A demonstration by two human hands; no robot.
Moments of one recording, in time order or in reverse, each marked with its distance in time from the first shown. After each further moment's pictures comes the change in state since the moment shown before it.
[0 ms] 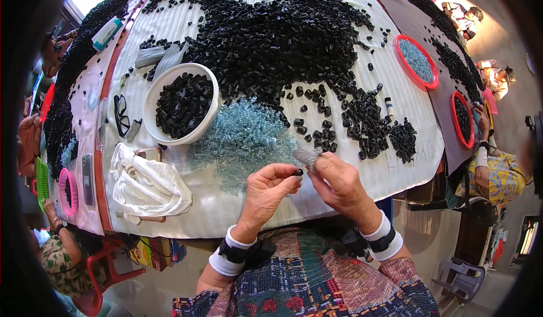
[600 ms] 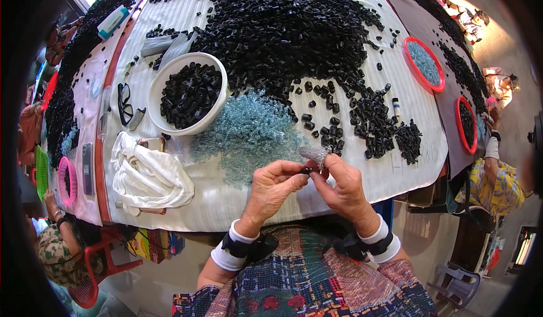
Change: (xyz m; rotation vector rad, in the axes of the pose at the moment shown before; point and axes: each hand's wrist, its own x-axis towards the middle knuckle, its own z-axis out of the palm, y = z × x) left_hand 0.000 -0.006 -0.002 0.037 -0.033 0.032; right_hand -0.011 0.000 0.013 0.119 0.001 0.131
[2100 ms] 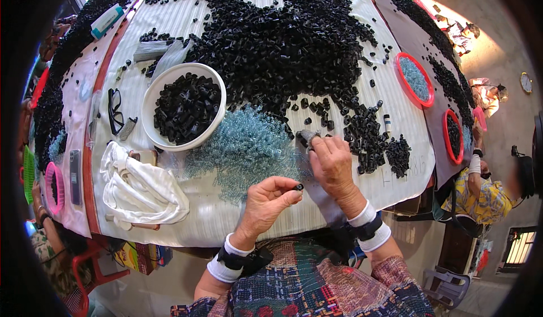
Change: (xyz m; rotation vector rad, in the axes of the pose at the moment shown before) left_hand 0.001 0.000 -0.008 -0.142 -0.040 0.018; right_hand 0.046 0.052 0.010 -0.731 0.087 -0.143
